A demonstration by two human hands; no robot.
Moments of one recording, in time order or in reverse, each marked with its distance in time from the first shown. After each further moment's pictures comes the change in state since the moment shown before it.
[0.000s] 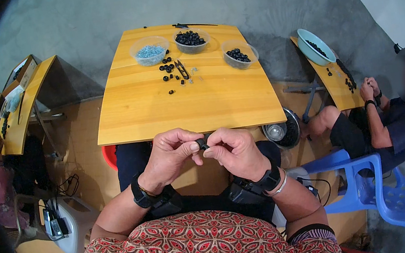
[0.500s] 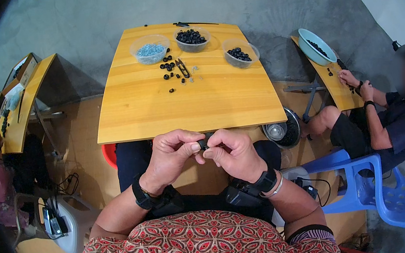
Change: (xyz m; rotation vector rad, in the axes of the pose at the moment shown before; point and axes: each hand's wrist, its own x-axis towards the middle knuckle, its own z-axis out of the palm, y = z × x) left_hand -0.002 -0.002 0.004 0.159 0.036 0.079; right_hand -0.003 0.007 0.005 0.083 -0.011 -0.001
